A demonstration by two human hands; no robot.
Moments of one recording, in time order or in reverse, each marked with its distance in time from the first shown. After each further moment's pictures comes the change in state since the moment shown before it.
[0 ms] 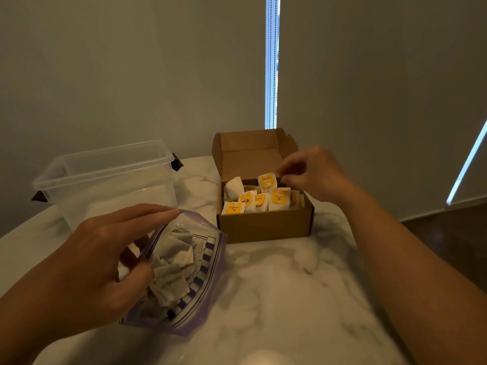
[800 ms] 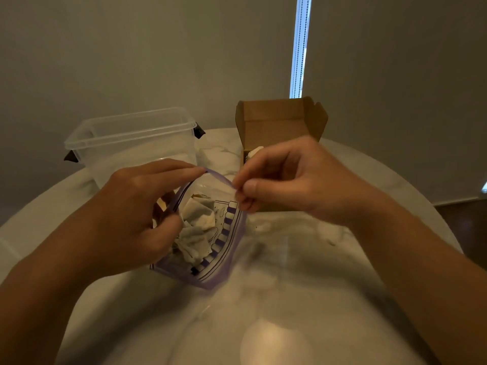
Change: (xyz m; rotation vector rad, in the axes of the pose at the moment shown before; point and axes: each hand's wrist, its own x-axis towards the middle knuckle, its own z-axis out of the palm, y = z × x) left_hand 0.002 0.008 0.000 0.172 0.024 -0.048; right_hand -0.068 -0.089 0.021 0.783 -0.491 -0.239
